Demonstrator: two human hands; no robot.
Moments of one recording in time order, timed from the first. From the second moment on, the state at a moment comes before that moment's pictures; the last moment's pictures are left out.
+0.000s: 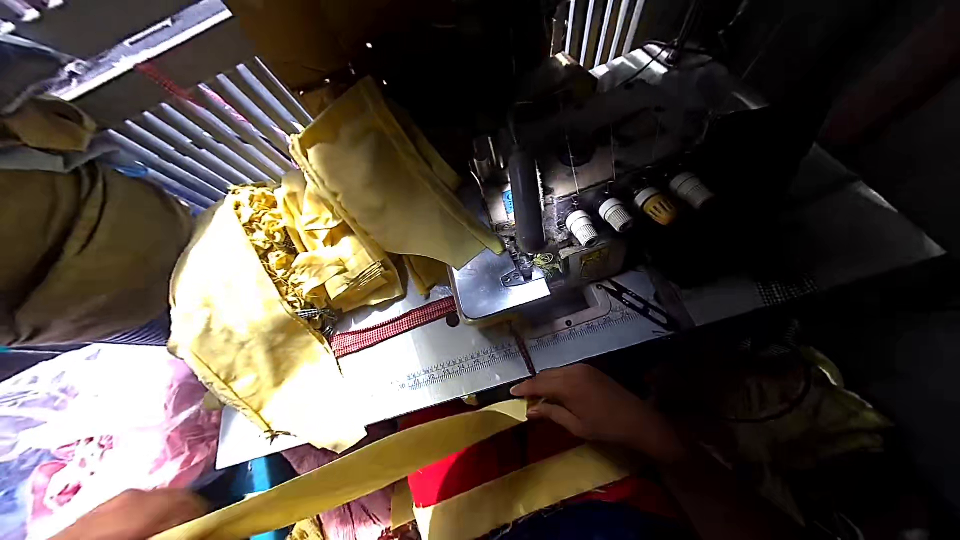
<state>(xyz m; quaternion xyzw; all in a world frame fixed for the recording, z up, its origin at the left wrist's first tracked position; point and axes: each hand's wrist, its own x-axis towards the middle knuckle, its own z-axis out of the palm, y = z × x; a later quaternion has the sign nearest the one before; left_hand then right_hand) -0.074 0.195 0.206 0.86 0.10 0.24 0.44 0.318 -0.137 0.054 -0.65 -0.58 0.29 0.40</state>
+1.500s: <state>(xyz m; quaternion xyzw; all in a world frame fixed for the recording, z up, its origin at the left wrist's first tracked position) 0.174 0.028 0.098 0.93 0.11 0.29 0.20 0.318 -0.172 0.044 -0.77 -0.45 0.24 0.39</state>
